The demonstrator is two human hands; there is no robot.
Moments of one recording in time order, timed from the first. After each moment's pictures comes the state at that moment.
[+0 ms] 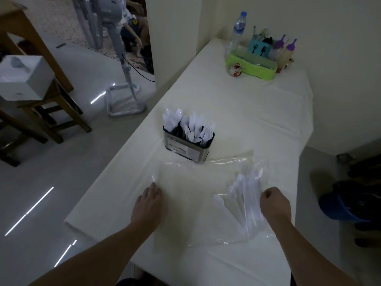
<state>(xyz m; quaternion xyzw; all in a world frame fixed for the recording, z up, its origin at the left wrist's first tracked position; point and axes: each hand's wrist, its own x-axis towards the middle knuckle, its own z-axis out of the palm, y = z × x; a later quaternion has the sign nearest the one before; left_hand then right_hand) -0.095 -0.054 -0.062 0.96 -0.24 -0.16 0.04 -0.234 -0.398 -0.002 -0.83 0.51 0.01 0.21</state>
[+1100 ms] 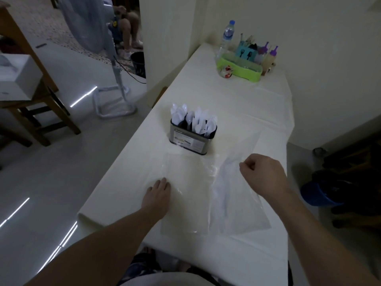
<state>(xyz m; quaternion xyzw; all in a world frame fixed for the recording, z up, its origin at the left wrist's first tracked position) -0.094 -0.029 -0.045 0.92 -0.33 -0.21 0.01 -0.211 -0.267 0.164 -0.93 0.34 -0.02 0.16</state>
